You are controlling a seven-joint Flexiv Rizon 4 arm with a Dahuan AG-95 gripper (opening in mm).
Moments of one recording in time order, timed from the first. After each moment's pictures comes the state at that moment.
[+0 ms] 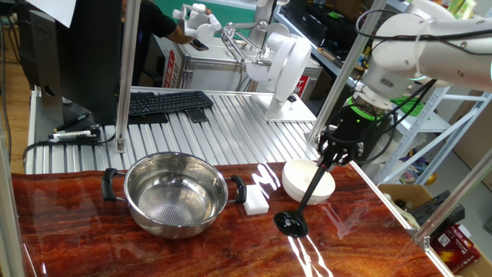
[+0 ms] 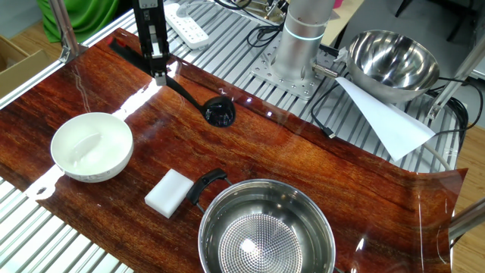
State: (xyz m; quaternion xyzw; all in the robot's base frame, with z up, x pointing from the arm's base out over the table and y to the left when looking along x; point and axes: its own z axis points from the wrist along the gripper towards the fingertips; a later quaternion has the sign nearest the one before) arm 0.508 -0.144 0.252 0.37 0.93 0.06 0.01
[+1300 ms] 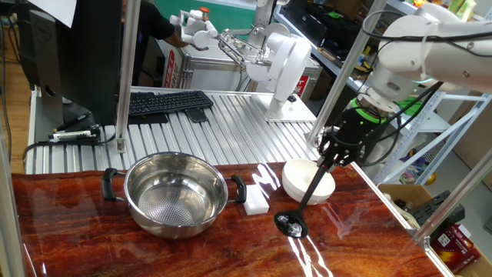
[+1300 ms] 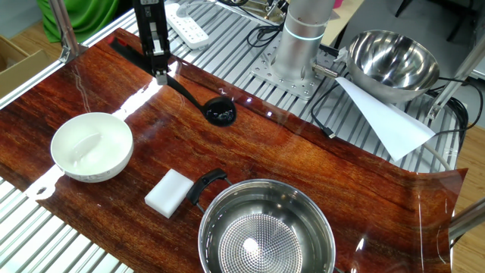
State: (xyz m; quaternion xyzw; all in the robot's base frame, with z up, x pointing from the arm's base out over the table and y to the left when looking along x) arm 0.508 -0.144 0.254 0.36 0.93 0.07 0.02
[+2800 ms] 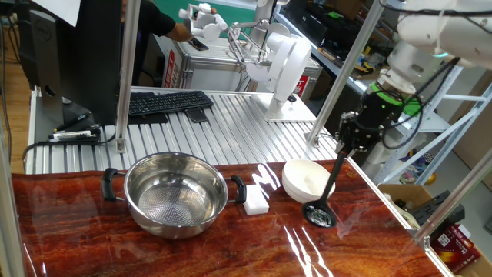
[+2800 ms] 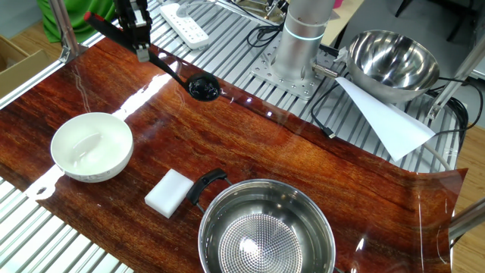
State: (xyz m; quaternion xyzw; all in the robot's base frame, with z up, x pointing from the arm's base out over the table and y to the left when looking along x) arm 0.509 -0.194 0.296 0.27 0.96 0.06 0.03
